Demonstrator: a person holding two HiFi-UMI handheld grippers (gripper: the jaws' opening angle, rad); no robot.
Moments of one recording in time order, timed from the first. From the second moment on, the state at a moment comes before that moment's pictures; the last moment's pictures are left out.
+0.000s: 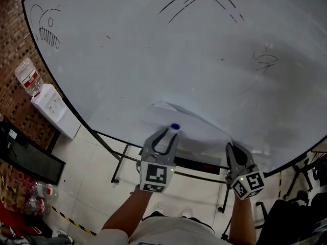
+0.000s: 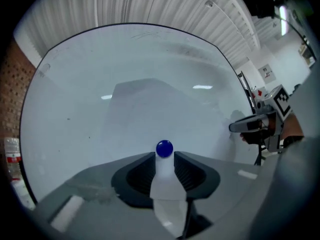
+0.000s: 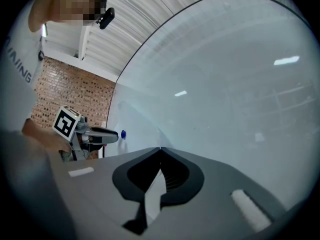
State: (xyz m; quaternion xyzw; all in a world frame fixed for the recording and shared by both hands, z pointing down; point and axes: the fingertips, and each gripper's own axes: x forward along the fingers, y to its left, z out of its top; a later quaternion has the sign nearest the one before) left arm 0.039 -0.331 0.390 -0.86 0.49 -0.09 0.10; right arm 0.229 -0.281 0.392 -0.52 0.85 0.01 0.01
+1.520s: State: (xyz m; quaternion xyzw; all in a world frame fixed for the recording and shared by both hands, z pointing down) left arm 0.032 -0.318 0.382 -0.84 0.52 -0.10 0.11; right arm 0.229 -0.264 0.386 -0.52 0.85 0.01 0.02
